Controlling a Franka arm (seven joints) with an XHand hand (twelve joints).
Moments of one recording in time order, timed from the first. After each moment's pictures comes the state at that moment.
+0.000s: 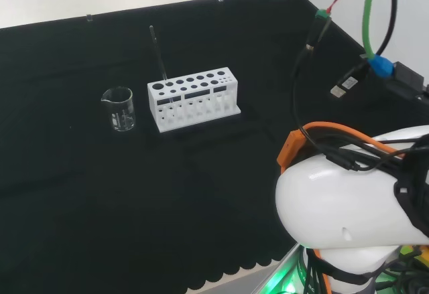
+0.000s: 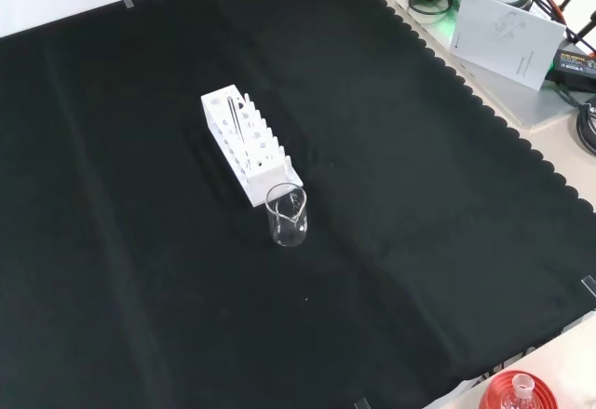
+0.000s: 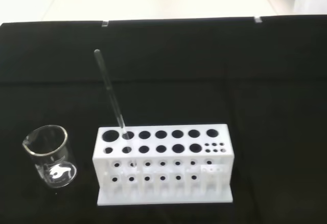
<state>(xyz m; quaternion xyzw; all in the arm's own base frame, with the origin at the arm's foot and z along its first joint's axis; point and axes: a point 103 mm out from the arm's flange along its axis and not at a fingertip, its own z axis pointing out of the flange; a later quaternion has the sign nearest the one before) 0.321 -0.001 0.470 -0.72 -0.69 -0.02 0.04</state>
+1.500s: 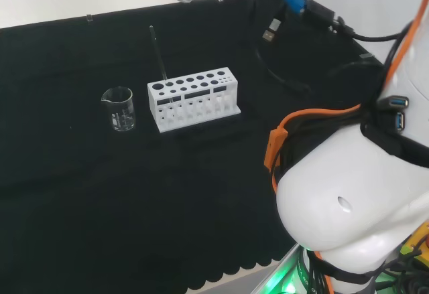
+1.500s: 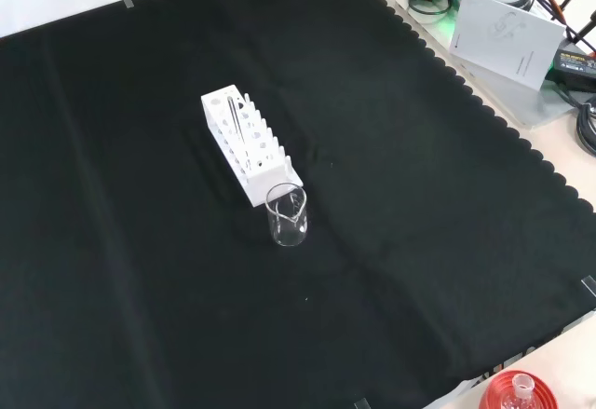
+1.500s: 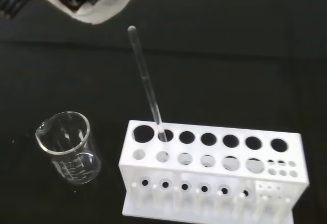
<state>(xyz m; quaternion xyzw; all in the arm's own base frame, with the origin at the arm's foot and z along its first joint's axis) 0.464 0.039 0.407 -0.67 -0.74 0.04 0.10</state>
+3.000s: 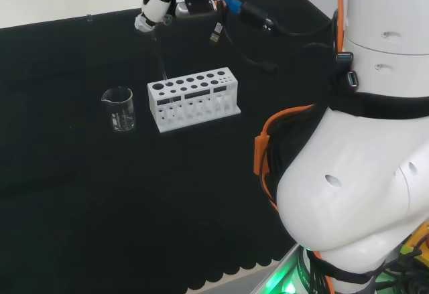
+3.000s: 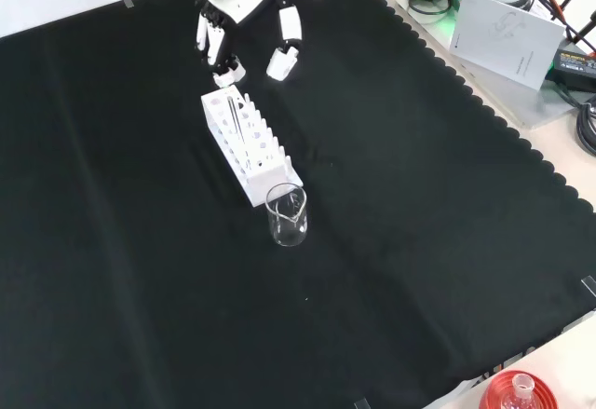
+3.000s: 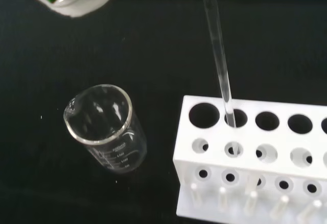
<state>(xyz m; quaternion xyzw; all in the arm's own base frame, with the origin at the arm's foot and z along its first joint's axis) 0.540 0.089 0.321 -0.64 -0.75 0.06 0.18</state>
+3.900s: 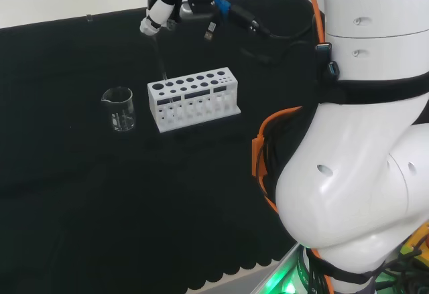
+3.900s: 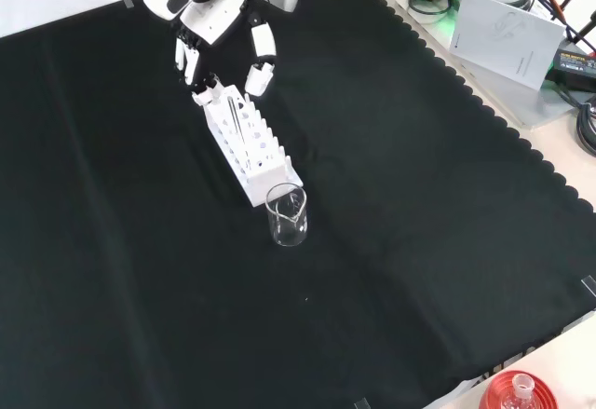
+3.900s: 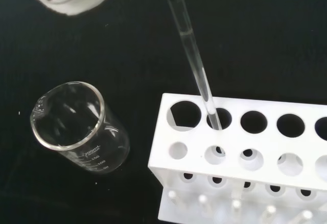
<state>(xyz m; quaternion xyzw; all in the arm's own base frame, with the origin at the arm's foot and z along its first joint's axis) 0.573 0.069 0.293 -0.63 -0.74 0.08 0.21</state>
